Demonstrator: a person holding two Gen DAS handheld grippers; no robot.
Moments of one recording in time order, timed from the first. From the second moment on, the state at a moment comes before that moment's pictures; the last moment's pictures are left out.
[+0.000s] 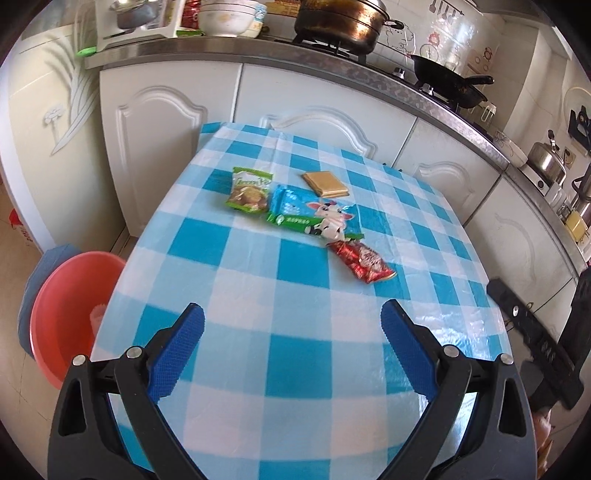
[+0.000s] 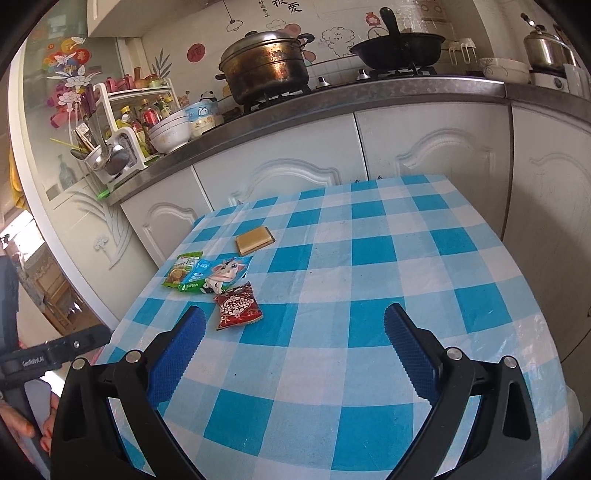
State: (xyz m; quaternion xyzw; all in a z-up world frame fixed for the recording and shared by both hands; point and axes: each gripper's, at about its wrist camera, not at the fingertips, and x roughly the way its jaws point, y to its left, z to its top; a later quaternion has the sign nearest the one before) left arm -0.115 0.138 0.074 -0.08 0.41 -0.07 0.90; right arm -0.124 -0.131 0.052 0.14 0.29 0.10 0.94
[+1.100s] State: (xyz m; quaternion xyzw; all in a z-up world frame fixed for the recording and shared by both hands) left arm 0.165 0.018 0.017 -0.07 0.54 0.02 0.84; right arm -0.111 -0.183 0.008 0.31 0.30 0.23 0.87
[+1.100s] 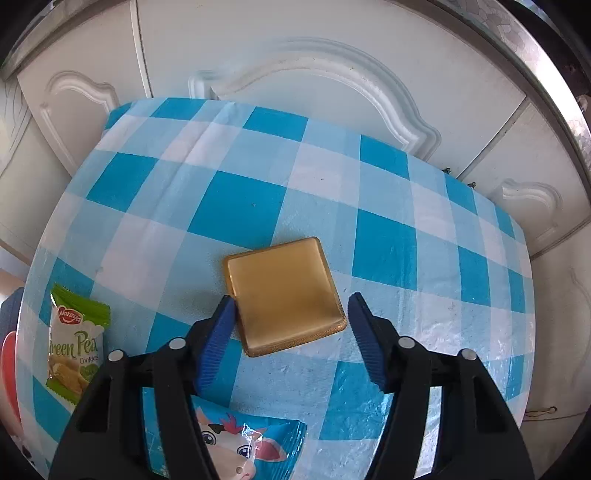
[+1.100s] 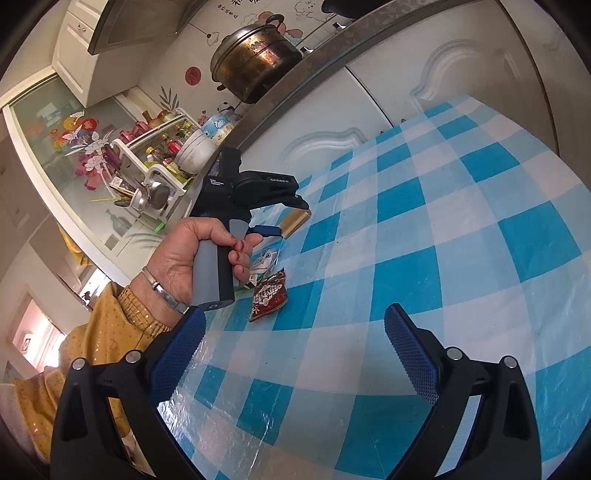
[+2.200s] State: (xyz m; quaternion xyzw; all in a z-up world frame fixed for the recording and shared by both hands) left arm 0.160 -0.011 0.009 0.01 0.51 0.02 0.86; right arm -0.104 -0.192 -0.001 0.34 0.32 0.23 0.85
